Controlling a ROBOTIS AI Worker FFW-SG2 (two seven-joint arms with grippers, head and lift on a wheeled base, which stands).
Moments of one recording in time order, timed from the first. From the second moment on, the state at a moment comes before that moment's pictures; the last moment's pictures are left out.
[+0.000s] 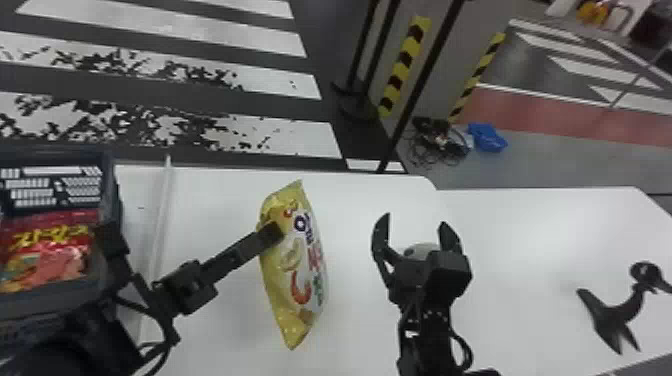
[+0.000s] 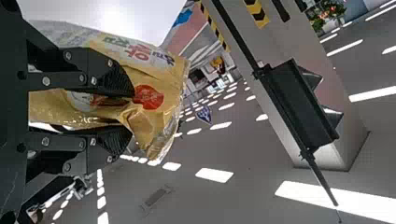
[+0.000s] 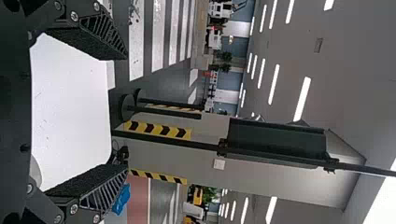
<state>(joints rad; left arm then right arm) -0.04 0.04 -0.24 -1.43 0.88 0.51 -0.70 0.39 0.00 -0.08 -1.88 0.11 -0.07 -0.28</state>
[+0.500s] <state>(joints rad) -0.02 0.05 -0.22 -1.49 0.87 0.54 -0.69 0.39 0.00 -0.08 -1.88 0.10 -0.07 -0.28</state>
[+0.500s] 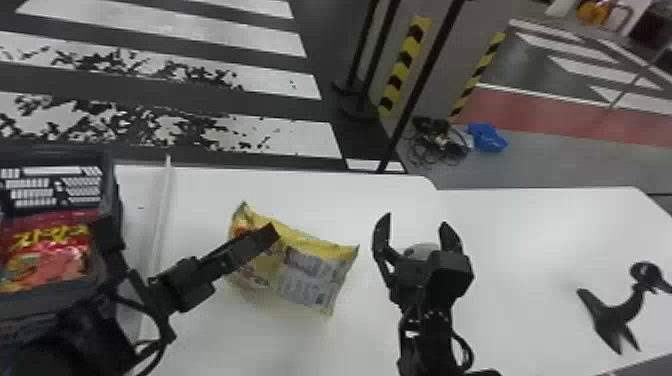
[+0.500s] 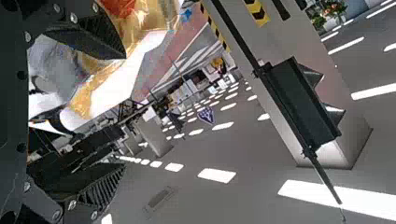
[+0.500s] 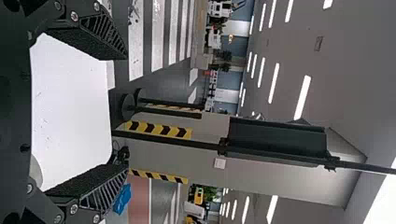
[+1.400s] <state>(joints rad) 0.18 0.07 -0.17 -2.04 0.47 0.57 -0.52 0.40 0.00 -0.05 -1.88 0.10 -0.08 -0.27</state>
